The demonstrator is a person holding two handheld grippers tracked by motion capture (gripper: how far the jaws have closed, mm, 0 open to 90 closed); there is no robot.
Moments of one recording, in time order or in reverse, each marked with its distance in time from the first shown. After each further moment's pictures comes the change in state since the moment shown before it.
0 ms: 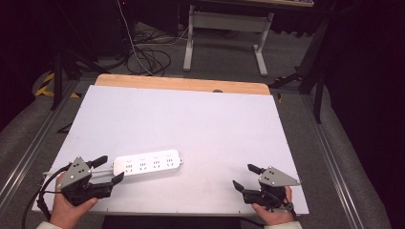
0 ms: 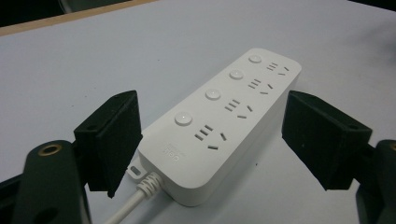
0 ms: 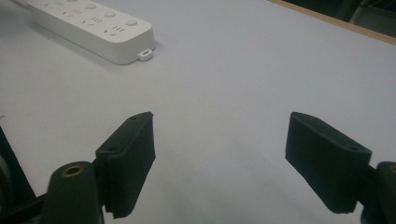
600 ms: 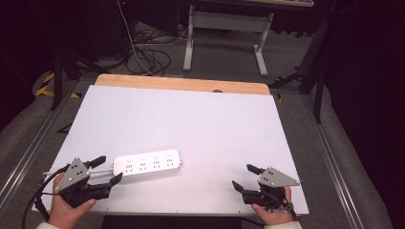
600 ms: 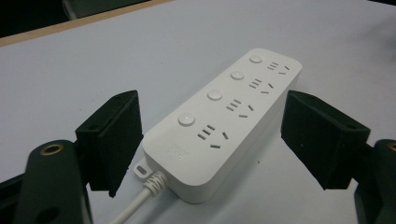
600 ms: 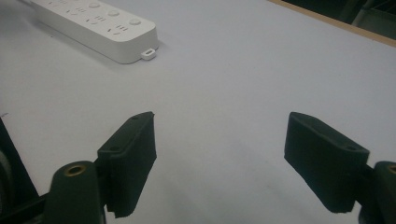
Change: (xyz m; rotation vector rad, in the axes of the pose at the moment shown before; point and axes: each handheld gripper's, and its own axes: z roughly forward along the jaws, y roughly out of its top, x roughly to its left) left arm -0.001 0.002 -0.006 0.002 0.016 0.034; right arm 0.001 0.000 0.000 0.000 0.006 -0.014
